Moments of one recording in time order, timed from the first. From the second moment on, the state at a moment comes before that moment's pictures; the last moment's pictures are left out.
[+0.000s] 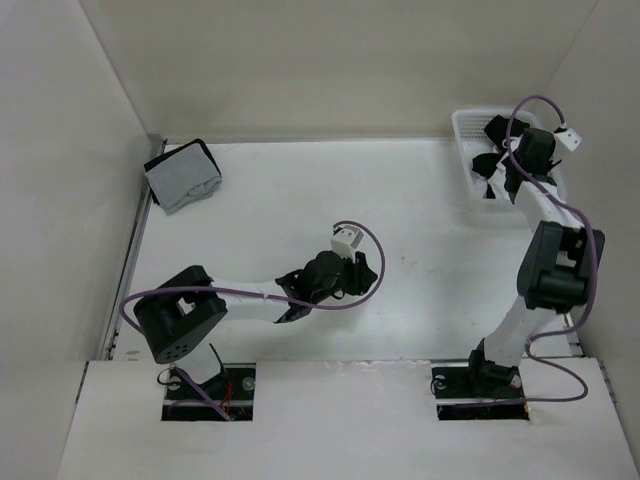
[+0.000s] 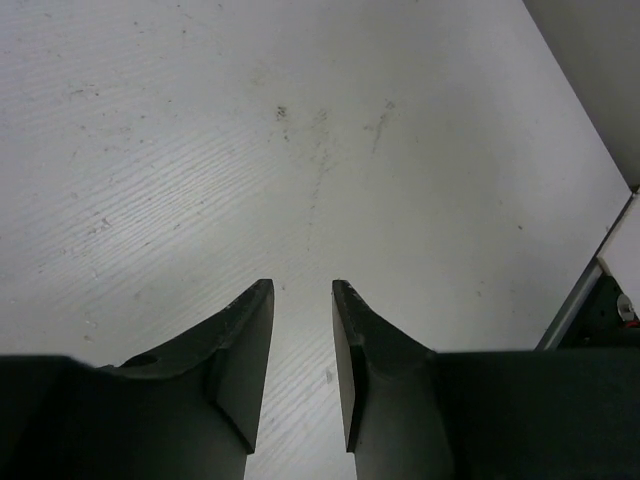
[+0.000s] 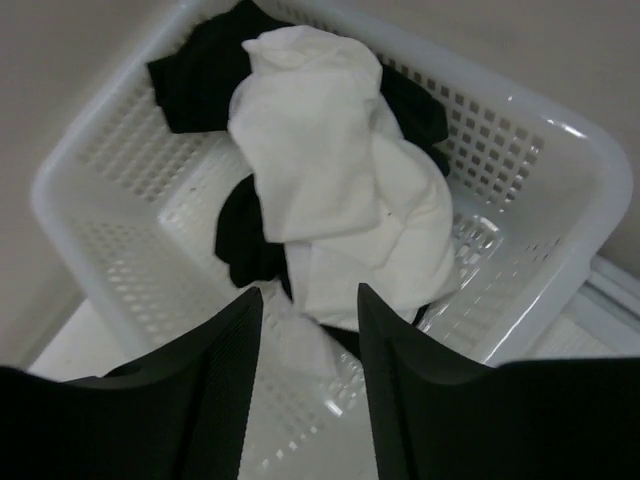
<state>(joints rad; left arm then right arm) -1.02 1.58 0.67 0.55 -0.12 -0.58 -0.21 1.72 1.27 0.05 0.41 0.55</state>
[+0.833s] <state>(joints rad) -0.96 1.58 0.63 0.61 -0.11 -0.60 -0.26 2.24 1.85 -0.16 0.31 0.36</state>
